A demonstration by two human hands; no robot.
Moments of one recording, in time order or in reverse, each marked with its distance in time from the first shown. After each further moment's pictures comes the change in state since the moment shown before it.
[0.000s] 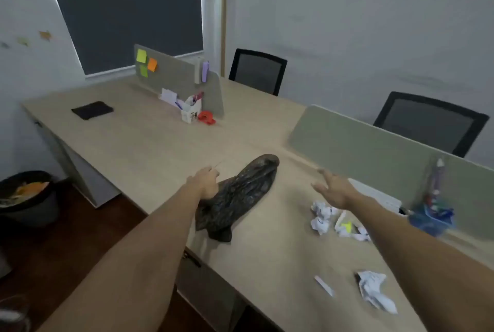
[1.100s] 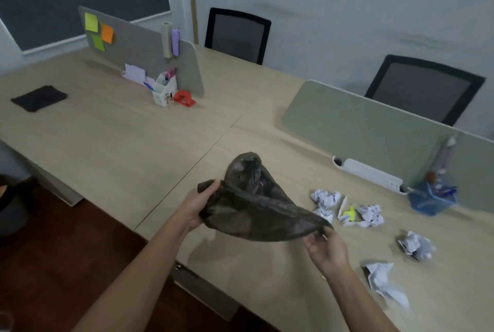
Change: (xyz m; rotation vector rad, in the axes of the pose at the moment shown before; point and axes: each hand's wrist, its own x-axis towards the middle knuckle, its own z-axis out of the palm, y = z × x) left_hand 0.047 -0.019 0.051 -1.580 -0.194 -0.241; right_hand -0.021 -0.024 0.141 2.147 0.277 0.874
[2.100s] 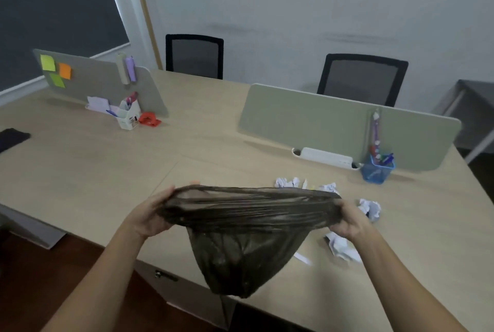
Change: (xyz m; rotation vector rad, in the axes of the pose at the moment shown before) left_hand -0.091 0.022 0.020 -0.003 -0.568 -0.044; right_hand -0.053 -0.134 -0.070 -0.257 -0.155 0.031
